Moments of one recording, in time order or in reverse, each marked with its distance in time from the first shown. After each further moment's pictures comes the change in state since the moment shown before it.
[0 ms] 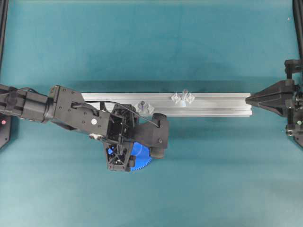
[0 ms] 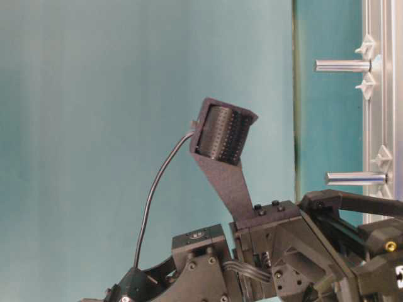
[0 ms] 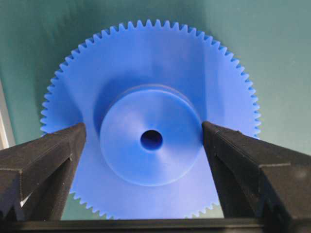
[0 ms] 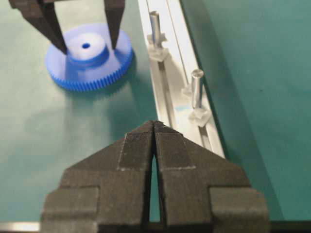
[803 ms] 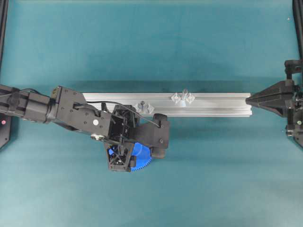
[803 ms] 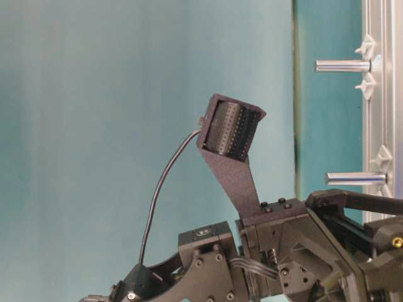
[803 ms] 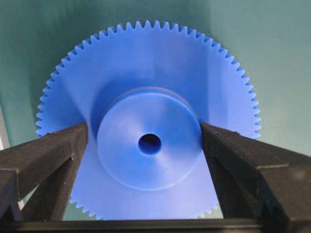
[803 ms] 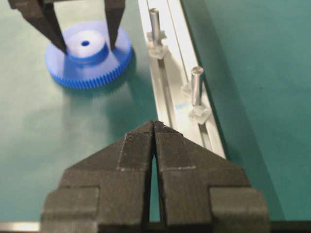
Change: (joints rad) left arm 0.000 0.015 -0.005 0.000 0.005 -0.017; right arm 0.000 0.002 0.003 0.000 0.000 0.002
